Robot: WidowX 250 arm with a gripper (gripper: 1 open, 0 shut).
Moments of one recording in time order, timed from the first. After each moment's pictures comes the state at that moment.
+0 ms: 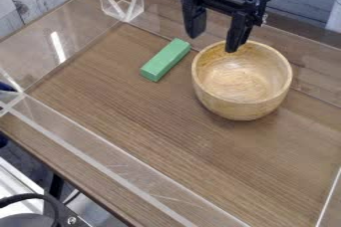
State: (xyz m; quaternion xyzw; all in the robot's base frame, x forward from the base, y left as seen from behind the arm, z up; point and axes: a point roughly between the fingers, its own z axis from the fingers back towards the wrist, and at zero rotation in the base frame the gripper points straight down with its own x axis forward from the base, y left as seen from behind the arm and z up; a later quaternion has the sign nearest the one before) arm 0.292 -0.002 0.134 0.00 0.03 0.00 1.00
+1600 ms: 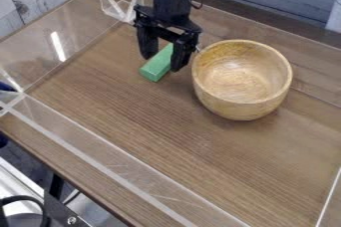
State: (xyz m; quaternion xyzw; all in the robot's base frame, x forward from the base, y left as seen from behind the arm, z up) arm 0.300 0.084 0.060 0.01 0.06 0.01 1.00
